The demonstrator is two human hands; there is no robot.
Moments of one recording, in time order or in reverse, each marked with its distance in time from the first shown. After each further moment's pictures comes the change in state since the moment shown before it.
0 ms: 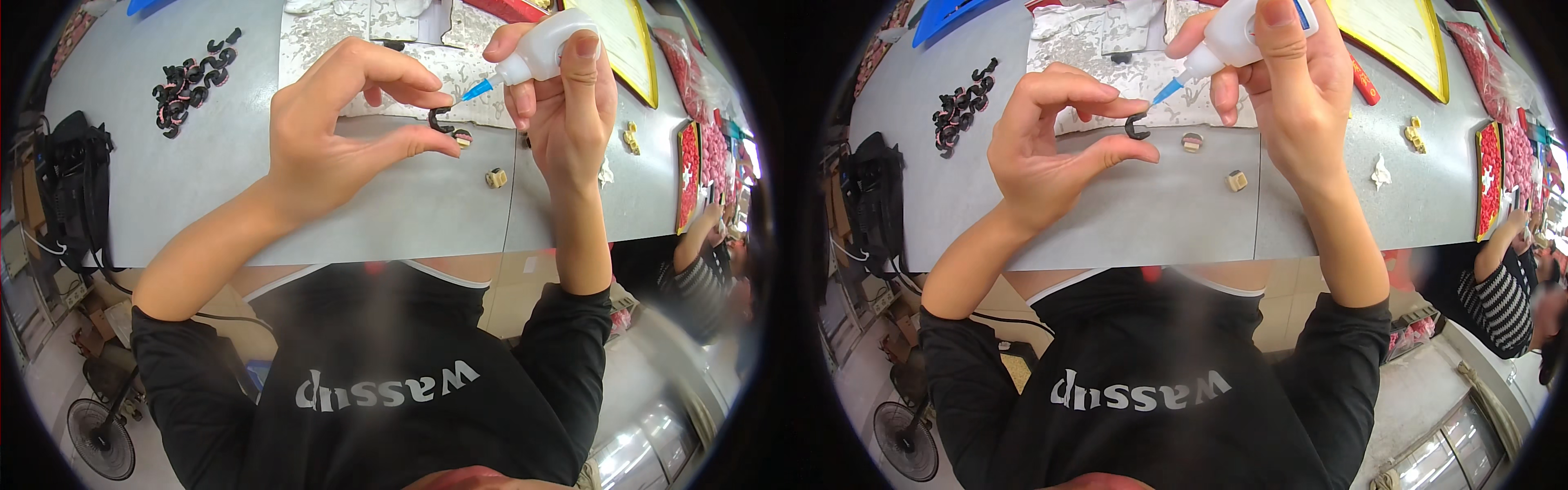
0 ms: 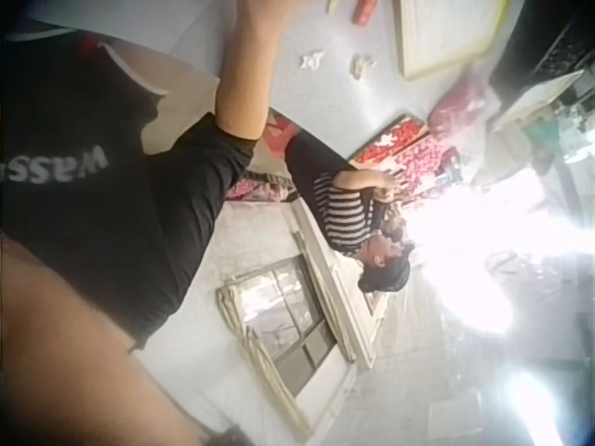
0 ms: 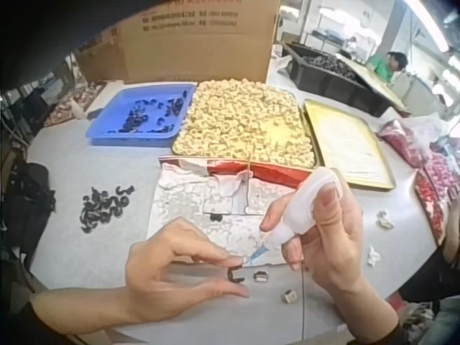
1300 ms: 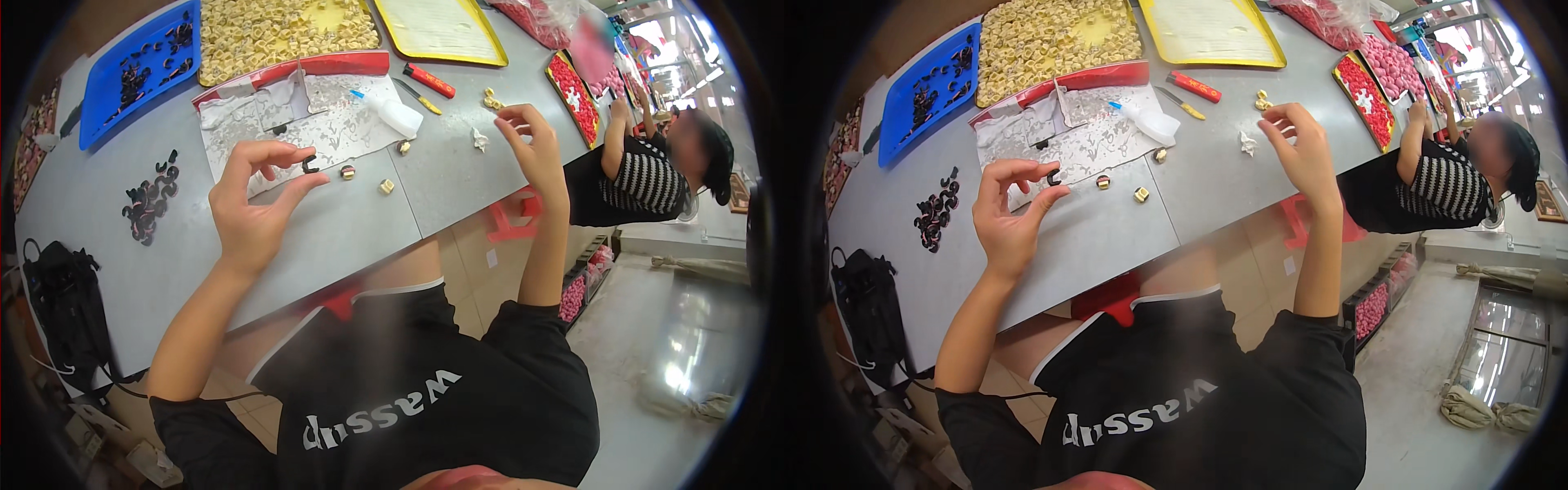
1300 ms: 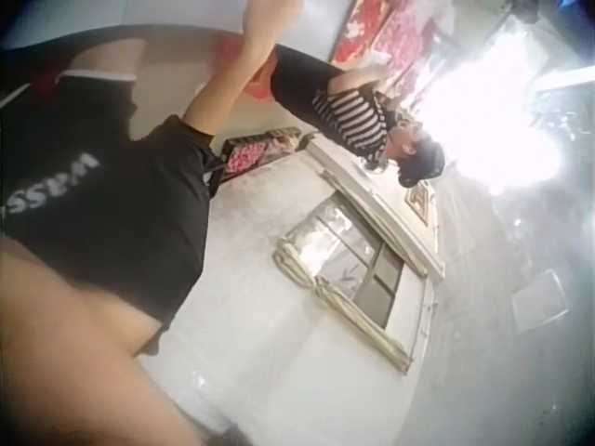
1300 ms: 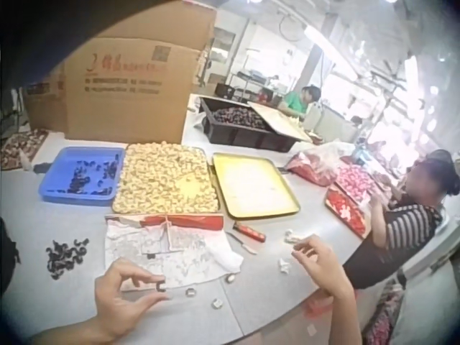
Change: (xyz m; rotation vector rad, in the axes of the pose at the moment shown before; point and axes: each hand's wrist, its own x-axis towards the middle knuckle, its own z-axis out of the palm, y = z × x) left_hand -0.001 0.009 0.002 -0.109 0.128 -0.157; right_hand -0.100 -0.078 -0.104 -1.174 0.386 0.236
